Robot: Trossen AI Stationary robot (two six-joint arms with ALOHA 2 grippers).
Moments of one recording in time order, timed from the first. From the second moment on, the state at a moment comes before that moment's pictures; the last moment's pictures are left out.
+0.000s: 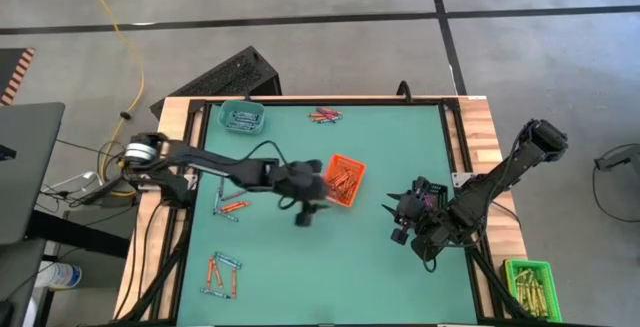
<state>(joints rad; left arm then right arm) -0.04 1.67 1.06 0.01 0.01 0.14 0.69 1.27 0.78 -0.65 0.97 0.84</state>
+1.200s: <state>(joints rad) -0.60 1.37 0.75 -0.94 -0.25 -0.56 0.65 1.45 0.78 -0.58 0.97 0.80</state>
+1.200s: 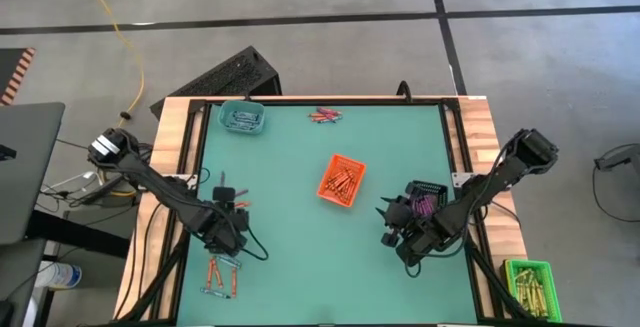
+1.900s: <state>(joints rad) -0.60 1.29 0.60 -0.76 -0.20 -0.49 0.65 1.45 0.78 -0.57 0.97 0.80</state>
